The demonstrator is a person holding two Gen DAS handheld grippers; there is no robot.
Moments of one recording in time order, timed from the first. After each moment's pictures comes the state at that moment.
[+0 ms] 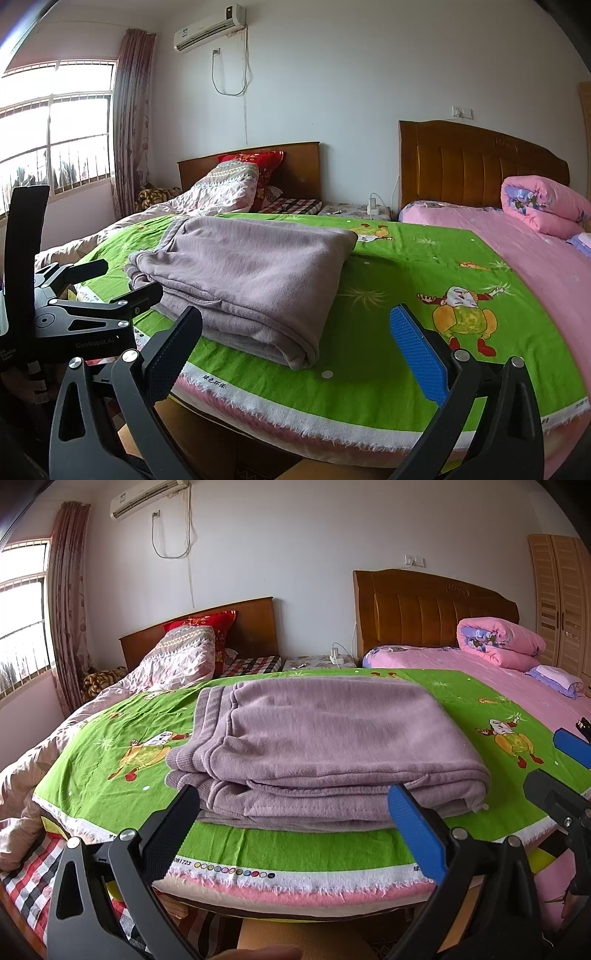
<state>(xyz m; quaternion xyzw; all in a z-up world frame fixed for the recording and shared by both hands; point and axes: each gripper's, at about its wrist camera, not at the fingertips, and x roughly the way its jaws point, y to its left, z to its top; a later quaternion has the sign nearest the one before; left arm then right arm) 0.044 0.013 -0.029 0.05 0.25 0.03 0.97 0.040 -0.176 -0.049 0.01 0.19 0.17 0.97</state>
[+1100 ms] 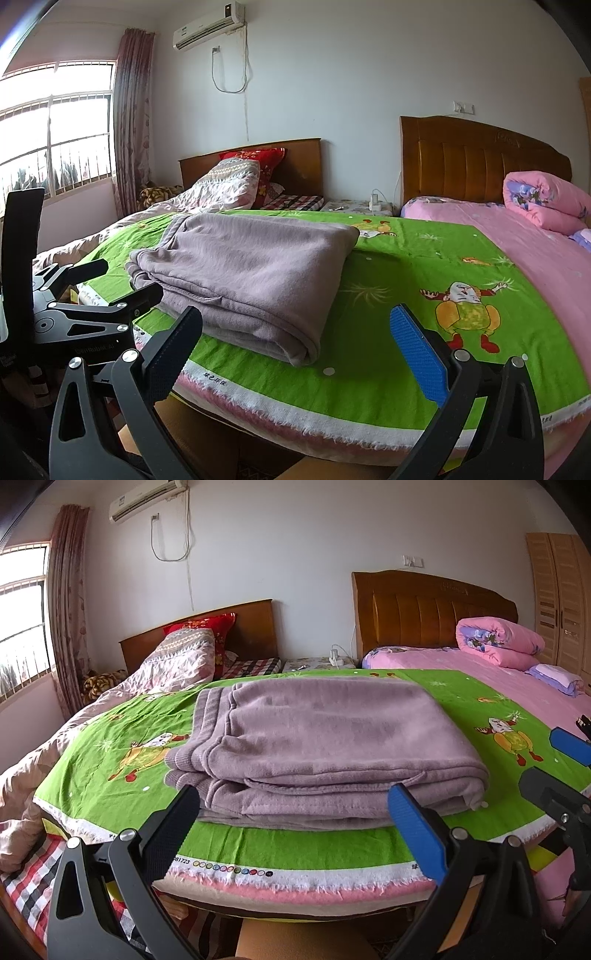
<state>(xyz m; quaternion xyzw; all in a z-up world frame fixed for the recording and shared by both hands) 0.044 0.018 -0.032 0.06 0.25 0.02 0.97 0.040 -0.175 -0.054 0.01 0.19 0.17 0.97</state>
